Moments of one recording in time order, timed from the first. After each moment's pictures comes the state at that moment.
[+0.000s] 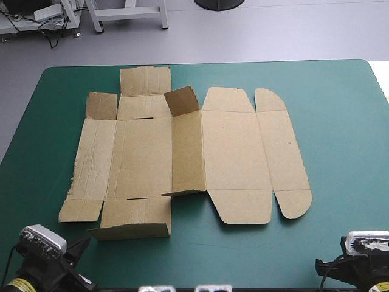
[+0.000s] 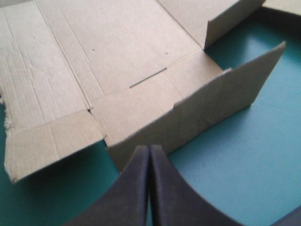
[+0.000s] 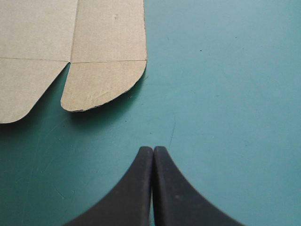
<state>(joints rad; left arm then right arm) -0.22 0.17 -0.54 -0.16 1.07 0.28 -0.13 0.09 -0.48 0.12 1.08 -0.12</state>
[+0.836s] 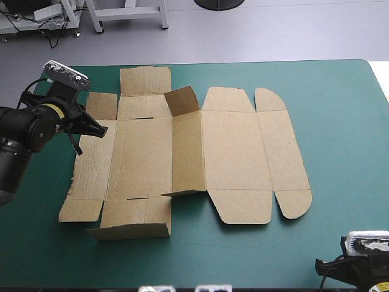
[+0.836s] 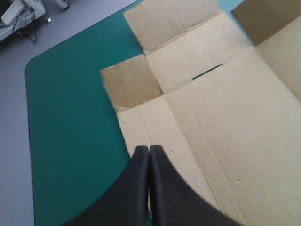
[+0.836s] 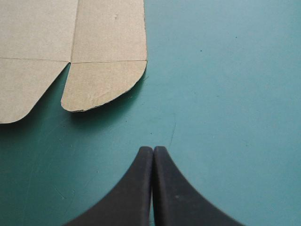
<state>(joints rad) -0.21 1.24 -1.40 0.22 0.95 0.19 -0.13 0.09 -0.48 0.12 1.08 -0.12</state>
